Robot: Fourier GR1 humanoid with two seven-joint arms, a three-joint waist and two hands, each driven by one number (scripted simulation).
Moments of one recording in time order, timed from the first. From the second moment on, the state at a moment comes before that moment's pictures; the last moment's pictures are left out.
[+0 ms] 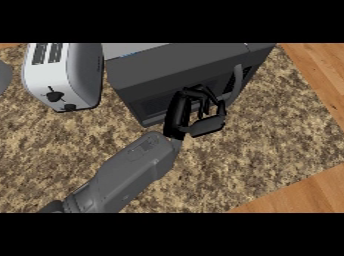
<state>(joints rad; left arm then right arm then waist) -0.87 0.00 -0.81 -0.78 0.92 0.53 -0.65 -0.12 -0.72 -0.36 -1.56 -0.49 0.57 -0.45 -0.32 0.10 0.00</state>
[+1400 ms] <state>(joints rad) -0.91 0.00 -0.87 -0.76 1.03 0.53 -0.74 -0.22 -0.81 -0.41 -1.38 -0.54 0.63 -0.43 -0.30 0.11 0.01</state>
